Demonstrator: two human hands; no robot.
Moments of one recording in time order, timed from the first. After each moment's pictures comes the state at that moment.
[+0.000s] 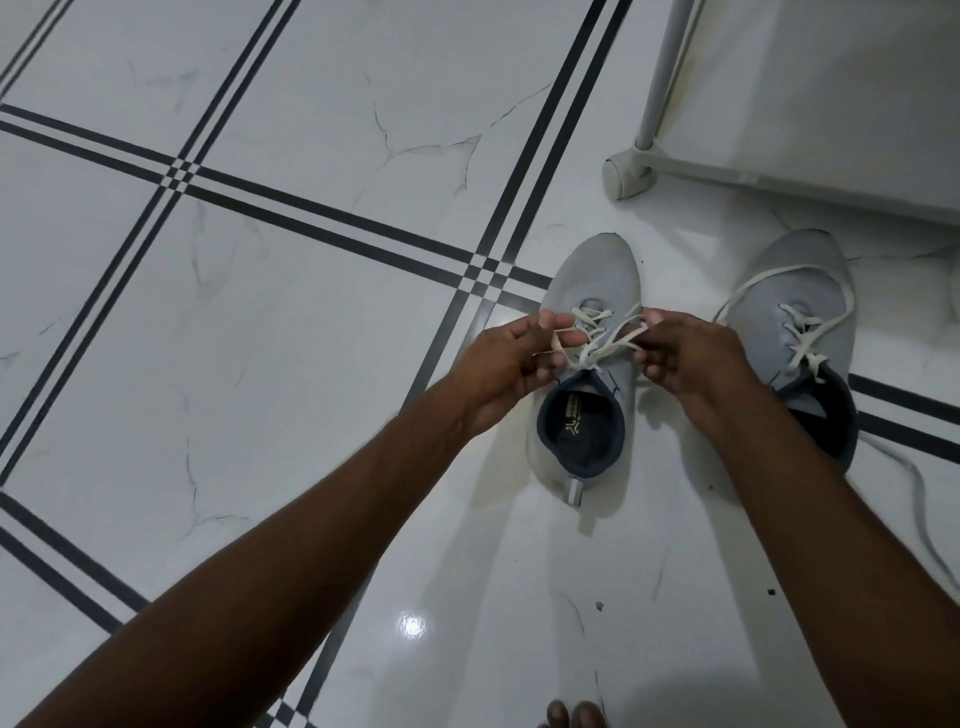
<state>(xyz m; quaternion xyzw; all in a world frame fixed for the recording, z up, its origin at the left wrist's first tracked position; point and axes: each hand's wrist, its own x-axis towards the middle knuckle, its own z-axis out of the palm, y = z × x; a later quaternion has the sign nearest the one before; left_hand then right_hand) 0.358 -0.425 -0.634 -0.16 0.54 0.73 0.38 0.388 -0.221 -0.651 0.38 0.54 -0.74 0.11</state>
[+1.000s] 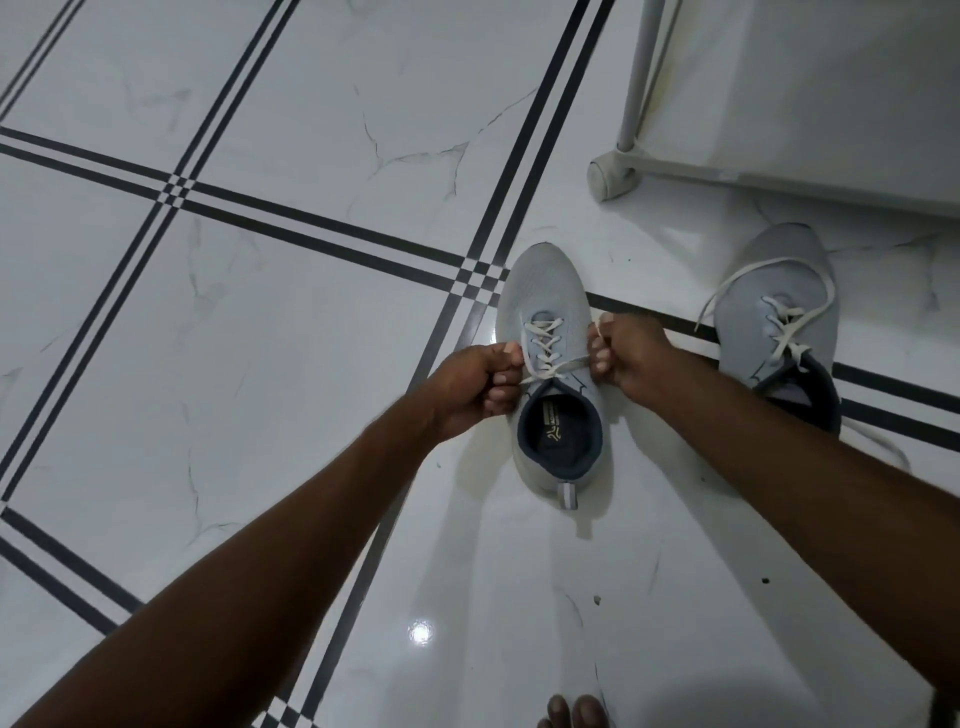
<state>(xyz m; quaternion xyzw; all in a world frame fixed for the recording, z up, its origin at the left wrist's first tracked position) 0.359 -0.453 -0.648 -0.15 0.54 0.68 0.47 0.362 -0.253 -0.665 0.44 0.48 -0.73 0.22</state>
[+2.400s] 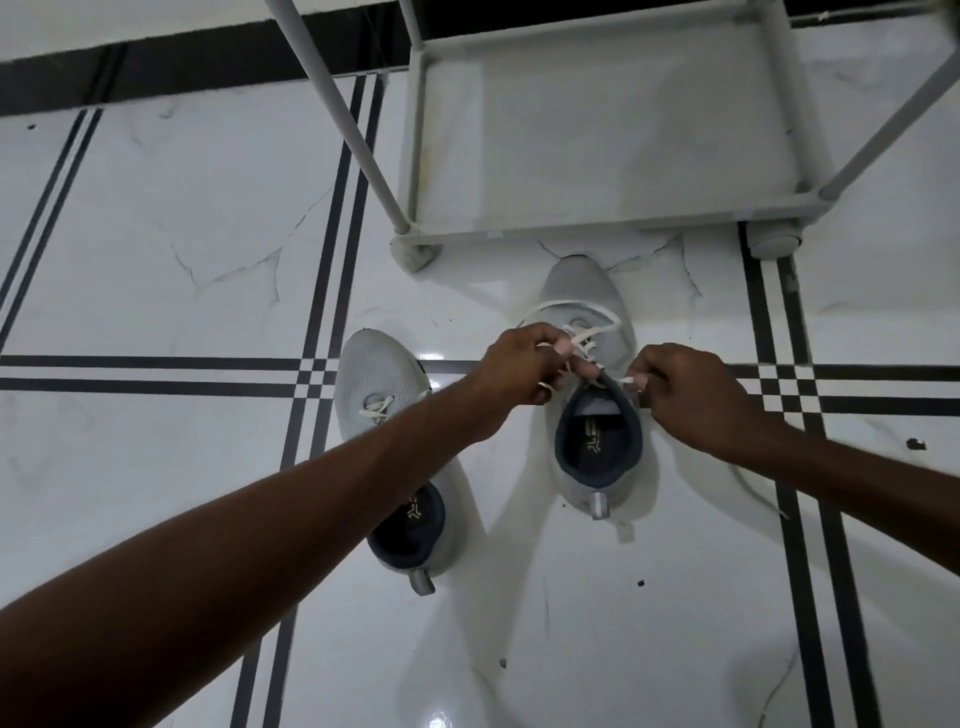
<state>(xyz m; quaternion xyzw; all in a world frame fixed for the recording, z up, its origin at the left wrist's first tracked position) 0.358 -0.222 -0.614 0.07 0.71 0.52 0.47 0.480 -0.053 -0.632 0.22 0.90 -0.36 0.09</state>
